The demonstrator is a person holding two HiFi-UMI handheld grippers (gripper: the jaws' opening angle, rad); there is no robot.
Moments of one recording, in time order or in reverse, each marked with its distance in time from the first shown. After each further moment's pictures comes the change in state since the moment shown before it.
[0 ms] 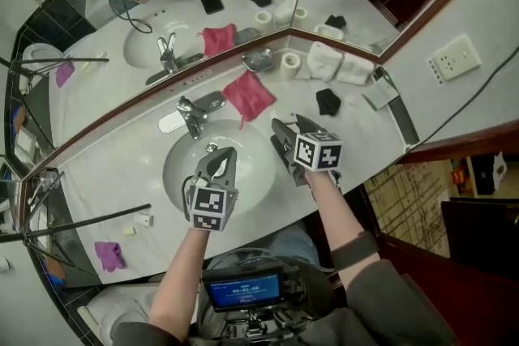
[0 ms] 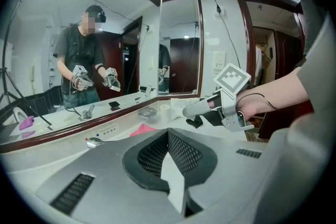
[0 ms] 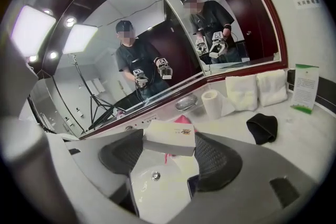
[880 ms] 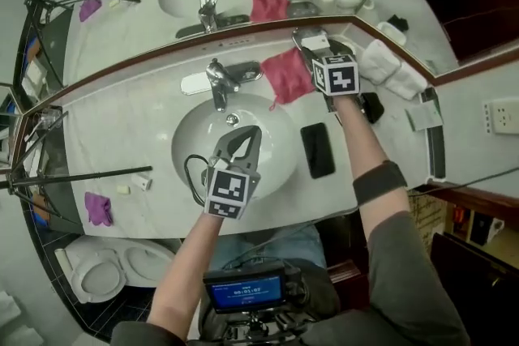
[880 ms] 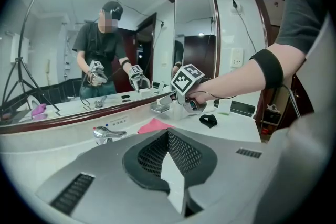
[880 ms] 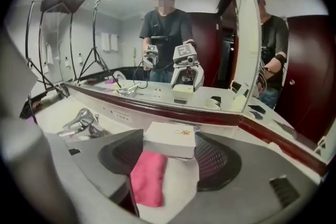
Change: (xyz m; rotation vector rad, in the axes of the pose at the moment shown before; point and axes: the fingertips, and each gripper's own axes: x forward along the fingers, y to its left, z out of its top) left arm 0.025 0.027 -0.020 -0.088 0.012 0.128; right arm 0.180 -0.037 0.095 -0.566 0.123 -0.078
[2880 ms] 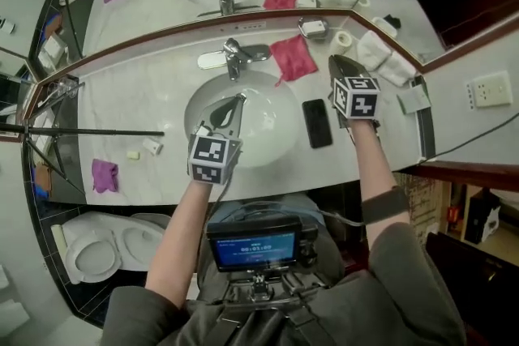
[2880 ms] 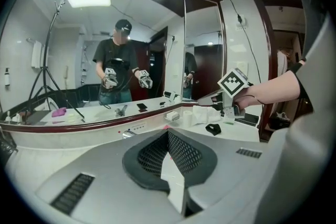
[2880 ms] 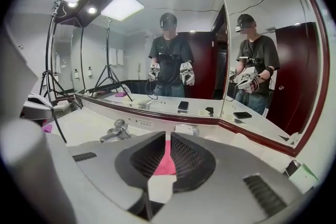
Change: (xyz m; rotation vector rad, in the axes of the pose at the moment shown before) left arm -0.098 0.026 0.015 -0.070 -0.071 0.118; right arm -0.163 0.048 -0.003 0.026 -0.146 0.017
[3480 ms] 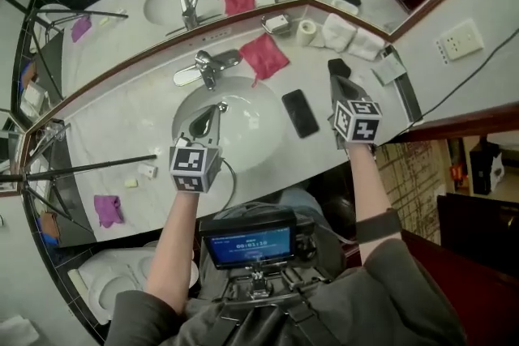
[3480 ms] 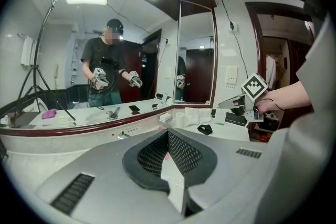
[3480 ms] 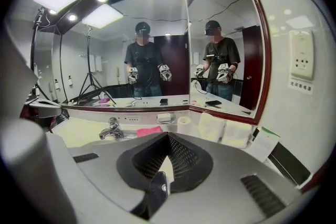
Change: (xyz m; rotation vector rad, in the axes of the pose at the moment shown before) left arm -0.014 0.006 0.004 0.020 -0.017 -0.110; right arm -0.113 -0.021 -0.056 0.177 -0.015 -0.207
